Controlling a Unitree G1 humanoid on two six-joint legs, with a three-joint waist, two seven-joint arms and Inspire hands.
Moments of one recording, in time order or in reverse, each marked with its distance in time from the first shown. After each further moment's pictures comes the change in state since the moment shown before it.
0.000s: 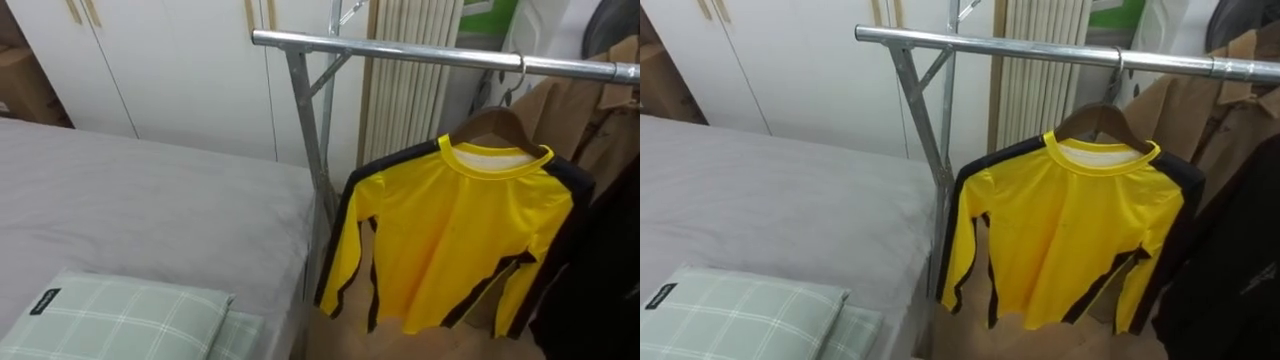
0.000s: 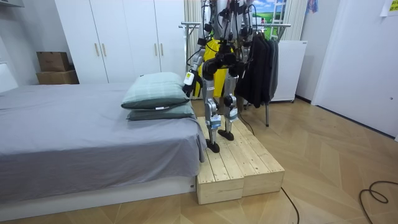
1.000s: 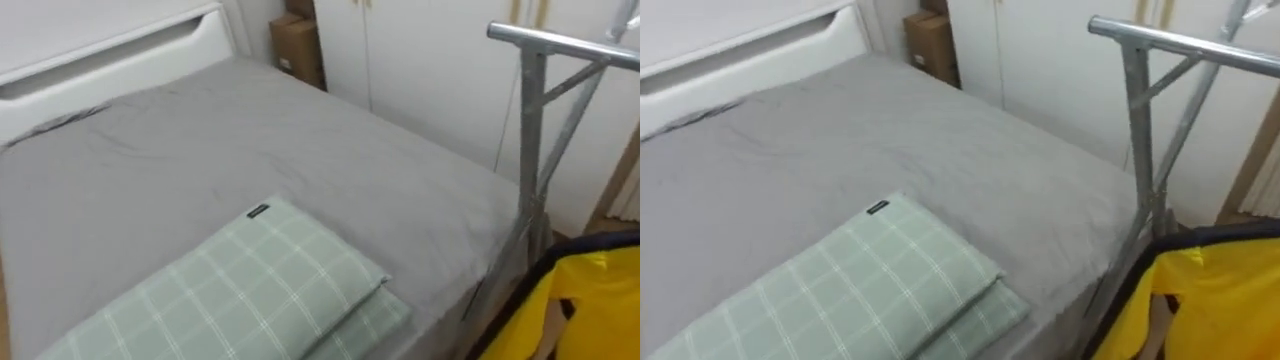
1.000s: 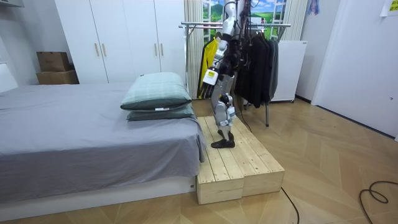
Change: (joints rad) left arm -0.028 0.027 -0.033 -0.064 0.003 -0.082 -0.162; right arm -0.070 -0.033 -0.011 0.035 -0.185 0.030 -0.007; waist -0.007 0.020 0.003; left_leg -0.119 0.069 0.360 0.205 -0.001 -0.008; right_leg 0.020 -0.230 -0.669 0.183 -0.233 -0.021
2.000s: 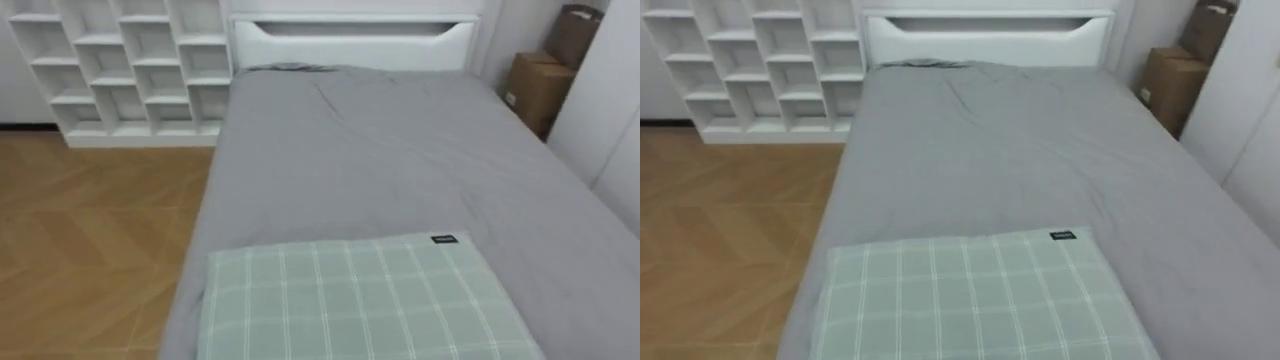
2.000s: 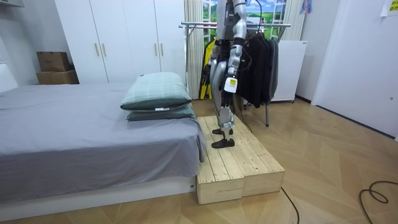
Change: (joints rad) left arm -0.016 -0.013 0.015 0.055 -0.052 -0.003 0.003; right arm 0.029 0.023 -0.099 0.094 0.090 0.046 -0.103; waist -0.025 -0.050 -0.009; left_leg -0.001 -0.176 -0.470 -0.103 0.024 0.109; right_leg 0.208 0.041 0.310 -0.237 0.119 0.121
